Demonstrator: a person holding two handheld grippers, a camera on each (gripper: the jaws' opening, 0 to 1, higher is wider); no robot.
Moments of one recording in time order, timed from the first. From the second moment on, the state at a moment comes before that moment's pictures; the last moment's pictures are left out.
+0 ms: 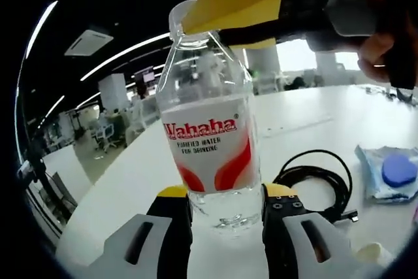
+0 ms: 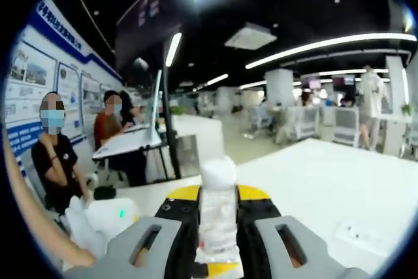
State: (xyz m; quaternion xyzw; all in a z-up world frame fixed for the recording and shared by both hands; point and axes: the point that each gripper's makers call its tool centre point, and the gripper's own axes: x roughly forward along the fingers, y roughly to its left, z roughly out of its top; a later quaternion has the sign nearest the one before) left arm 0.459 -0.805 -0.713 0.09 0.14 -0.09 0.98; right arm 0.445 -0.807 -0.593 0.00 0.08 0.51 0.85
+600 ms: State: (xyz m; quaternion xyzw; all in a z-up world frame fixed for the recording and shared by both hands) left arm 0.455 -0.808 -0.740 0.09 0.16 -0.10 0.98; right arm 0.429 -0.810 -0.615 0.01 0.10 0.53 0.84
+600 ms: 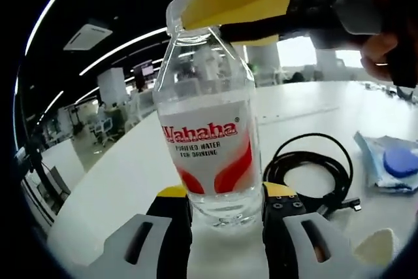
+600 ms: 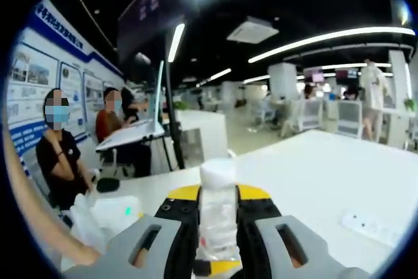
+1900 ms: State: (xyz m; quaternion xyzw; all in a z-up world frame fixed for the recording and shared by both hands) left arm 0.328 -0.800 -0.640 -0.08 0.13 -0.07 0.99; right arm 0.326 -0.942 -0.511 0.07 0.05 0.39 0.92
